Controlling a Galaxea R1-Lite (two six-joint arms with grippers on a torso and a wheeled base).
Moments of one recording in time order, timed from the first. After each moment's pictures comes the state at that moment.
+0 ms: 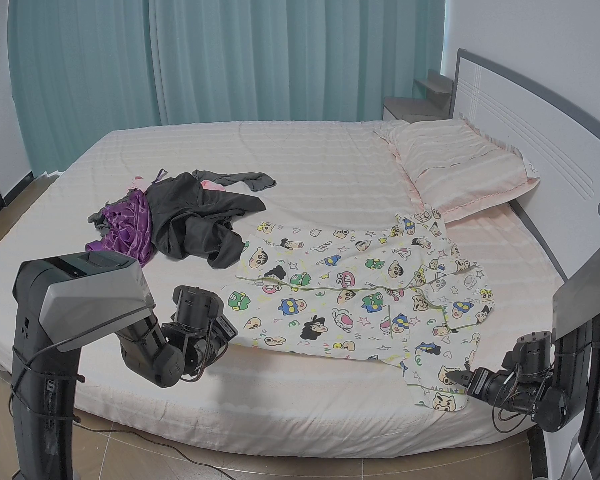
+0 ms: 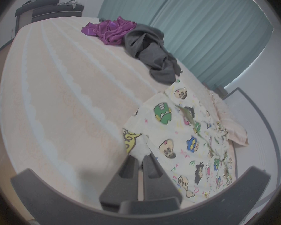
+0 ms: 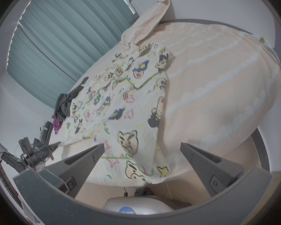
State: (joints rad) left arm -0.36 2.41 -0.89 -0.83 0.23 -0.93; right arm 0.15 2.34 -0.05 -1.55 0.07 0.63
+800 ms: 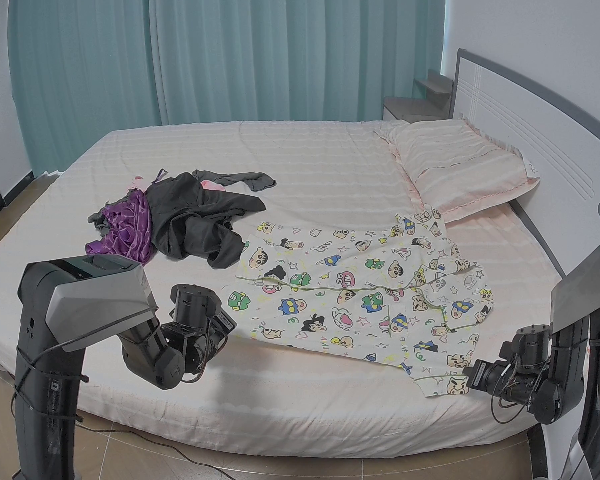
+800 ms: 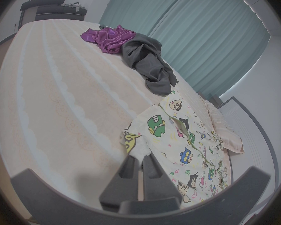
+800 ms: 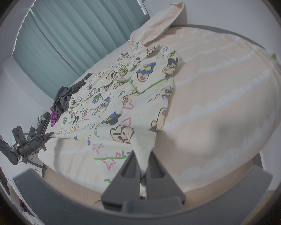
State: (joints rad) left arm -0.35 2.44 -0.89 -0.96 0.27 -0.94; right arm 0.11 2.39 -0.14 -1.55 0.09 0.48
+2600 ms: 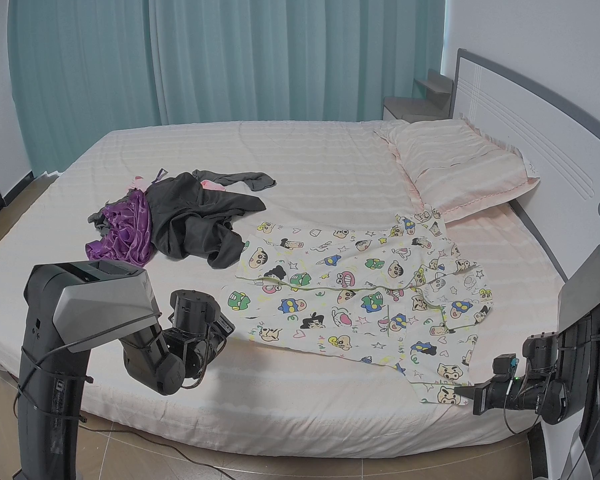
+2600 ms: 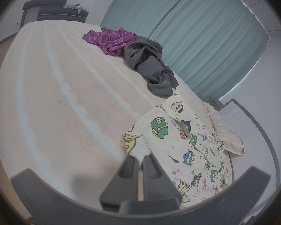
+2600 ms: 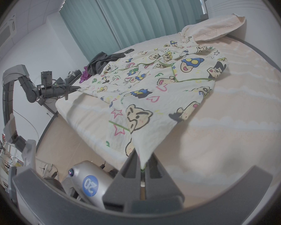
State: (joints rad) left arm -0.35 2.47 -0.87 -1.03 0.29 -0.94; right arm 0.00 2.44 -0.10 -1.55 0.48 -0.05
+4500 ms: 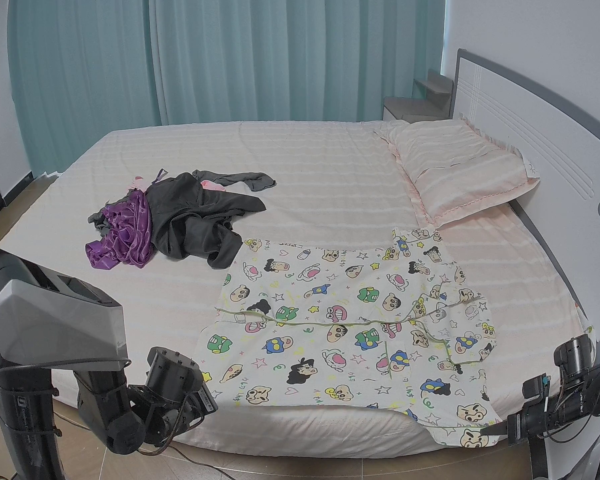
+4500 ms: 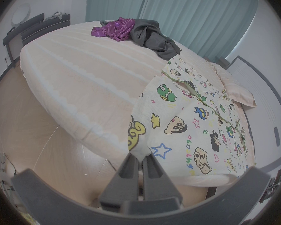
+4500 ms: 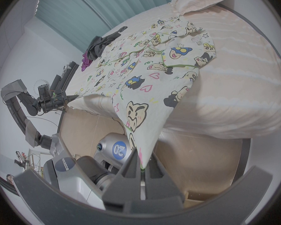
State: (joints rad) left arm -0.48 2.23 -0.31 -1.03 0.29 -0.84; right arm -0.06 1.86 -0.02 -0.69 0.51 -0.10
